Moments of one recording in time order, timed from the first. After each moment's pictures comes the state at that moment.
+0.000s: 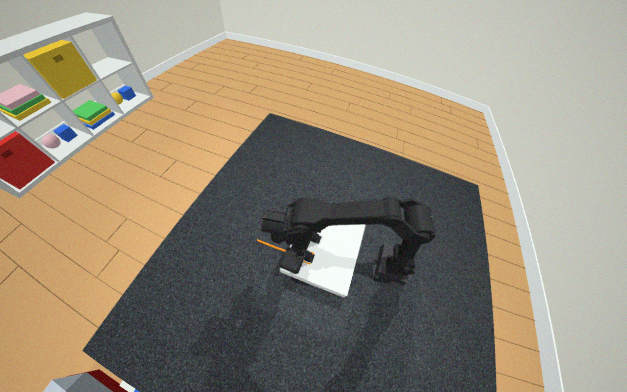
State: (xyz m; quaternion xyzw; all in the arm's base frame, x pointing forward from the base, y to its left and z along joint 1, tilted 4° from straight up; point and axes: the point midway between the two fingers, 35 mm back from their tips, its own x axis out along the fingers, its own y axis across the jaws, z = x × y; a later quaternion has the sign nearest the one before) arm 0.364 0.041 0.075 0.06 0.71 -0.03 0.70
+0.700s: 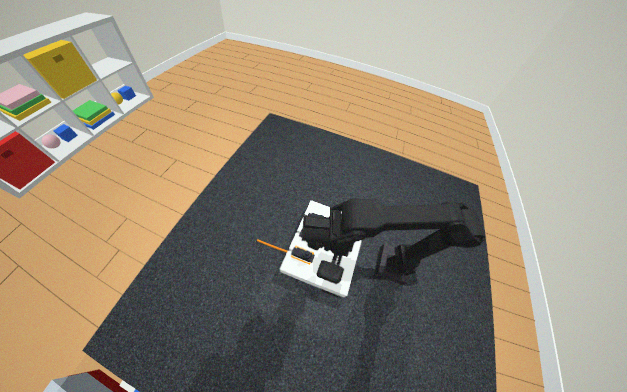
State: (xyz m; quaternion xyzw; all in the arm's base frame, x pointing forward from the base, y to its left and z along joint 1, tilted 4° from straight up) arm 0.260 0.052 0.142 0.06 0.72 -0.03 0.69
